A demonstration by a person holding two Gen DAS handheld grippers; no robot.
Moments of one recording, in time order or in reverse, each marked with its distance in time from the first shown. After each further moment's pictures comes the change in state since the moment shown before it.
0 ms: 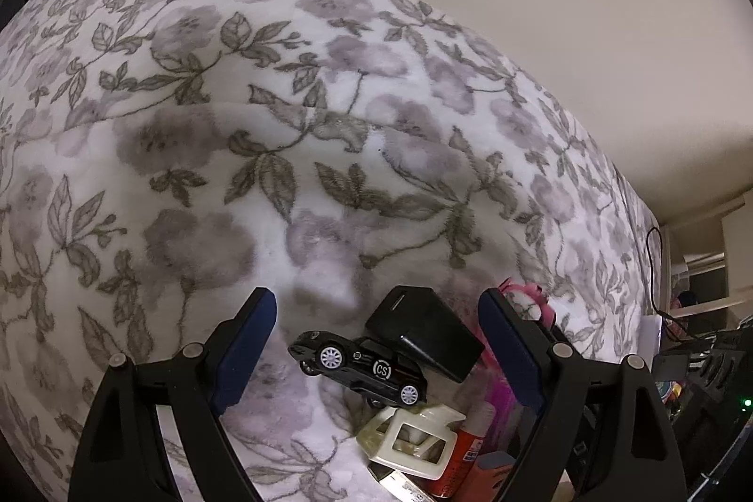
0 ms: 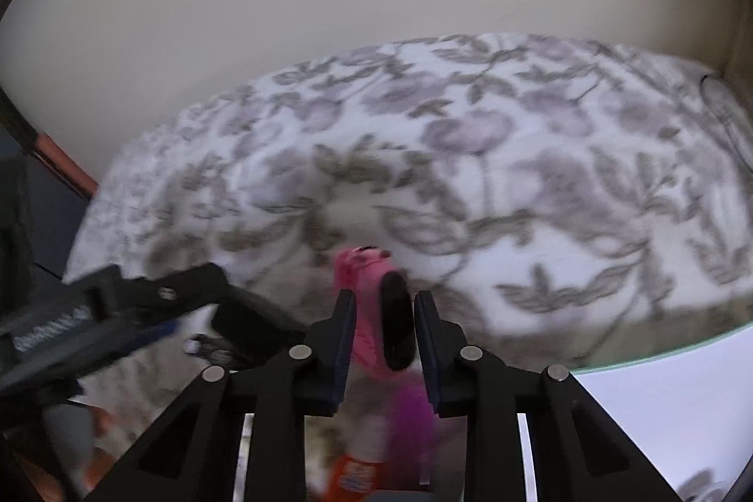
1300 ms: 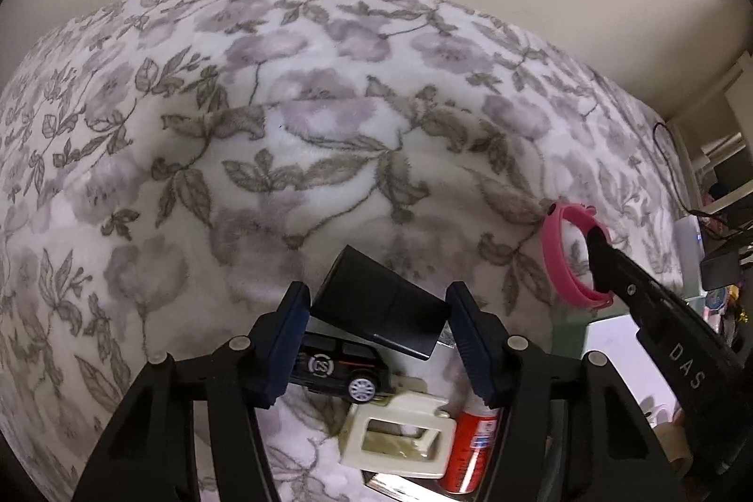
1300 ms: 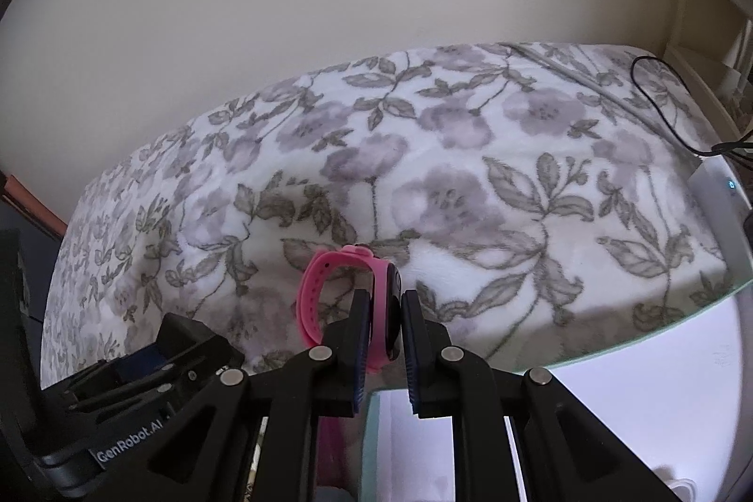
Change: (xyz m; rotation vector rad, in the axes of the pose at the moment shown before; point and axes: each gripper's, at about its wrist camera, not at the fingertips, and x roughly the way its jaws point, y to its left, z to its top) left arm 0.018 -0.051 -0.018 0.315 0.031 0.070; right arm -0.025 -0.048 0.009 0.113 -0.038 -0.098
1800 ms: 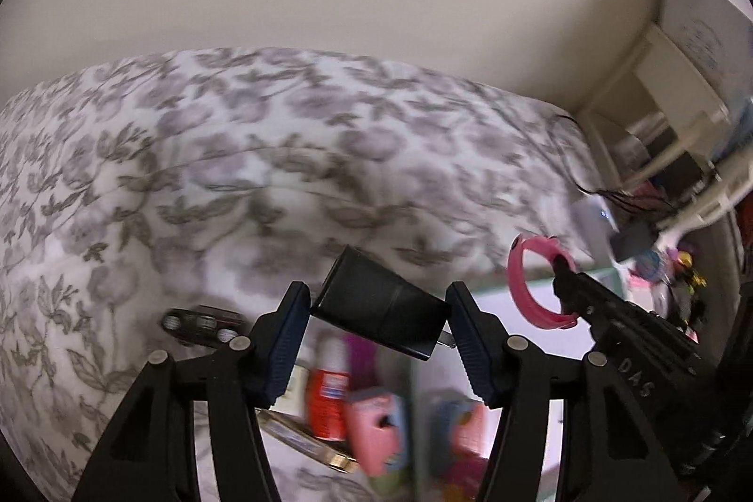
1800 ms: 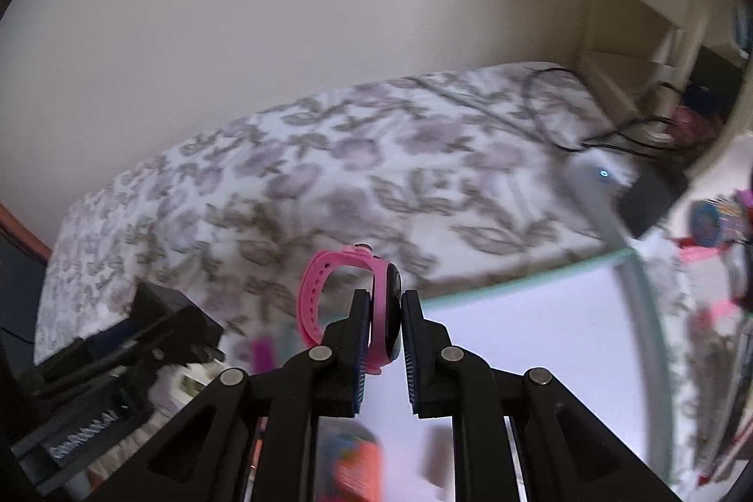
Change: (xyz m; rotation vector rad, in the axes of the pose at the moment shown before) left arm -0.071 -0.083 -0.021 0.131 -0.090 -0.120; right arm -0.091 -0.057 -0.014 0.060 -0.030 -0.130
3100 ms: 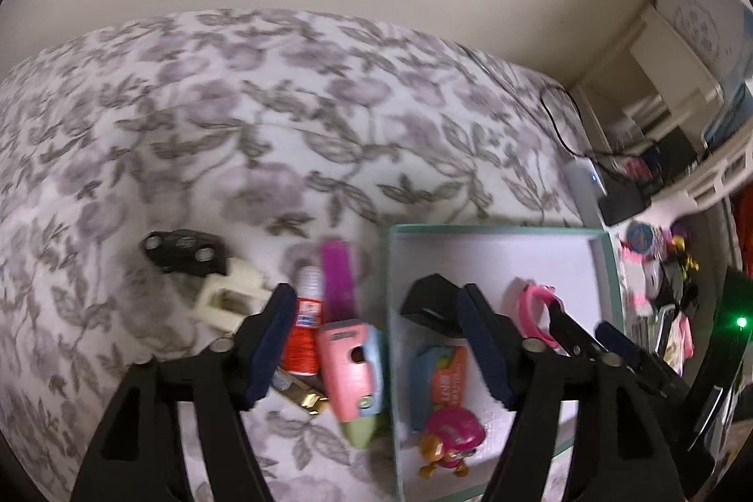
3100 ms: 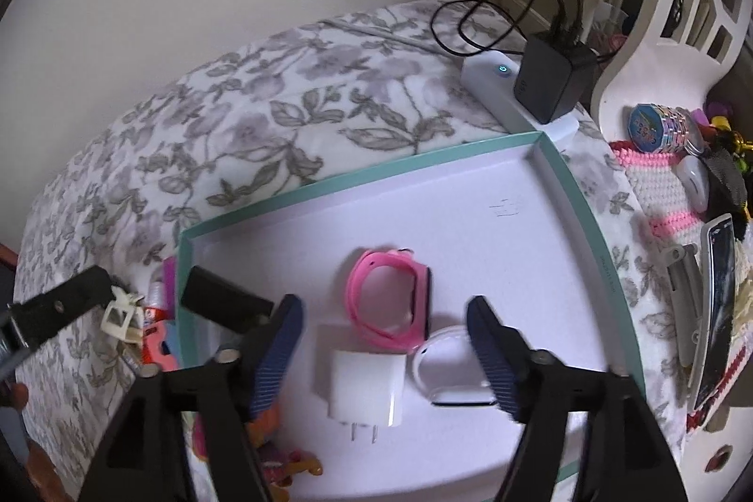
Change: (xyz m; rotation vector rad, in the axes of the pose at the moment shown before) left arm -0.012 -0.002 -0.040 -0.064 0.047 0.007; right arm -0.003 -0.054 -0.060 0.073 0.089 -0.092
